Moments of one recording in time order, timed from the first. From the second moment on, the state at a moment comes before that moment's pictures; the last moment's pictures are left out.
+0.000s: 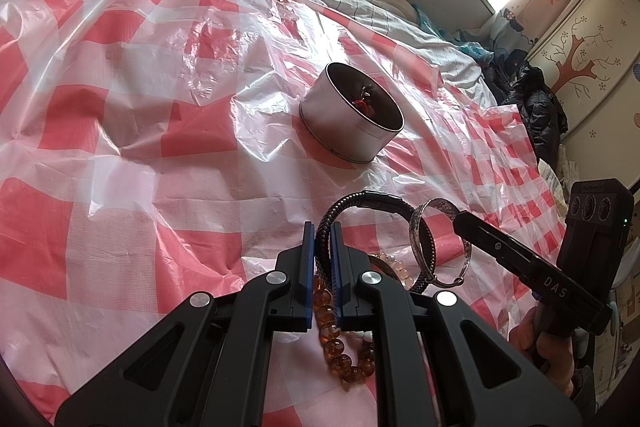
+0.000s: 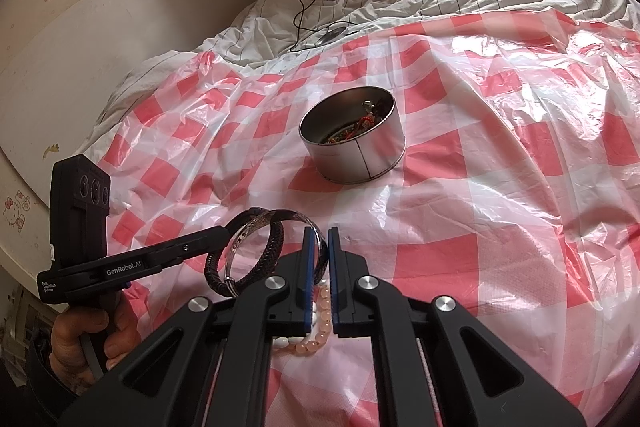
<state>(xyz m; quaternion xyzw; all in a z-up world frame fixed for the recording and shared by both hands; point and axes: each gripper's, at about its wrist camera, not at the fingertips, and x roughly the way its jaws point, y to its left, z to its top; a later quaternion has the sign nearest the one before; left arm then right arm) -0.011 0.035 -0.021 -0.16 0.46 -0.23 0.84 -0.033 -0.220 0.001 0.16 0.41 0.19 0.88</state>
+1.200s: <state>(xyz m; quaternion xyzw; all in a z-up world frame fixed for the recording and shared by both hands) 0.010 0.053 0.010 -0.20 0.42 -0.24 0.85 -0.024 -0.238 0.020 0.17 0.36 0.17 0.90</state>
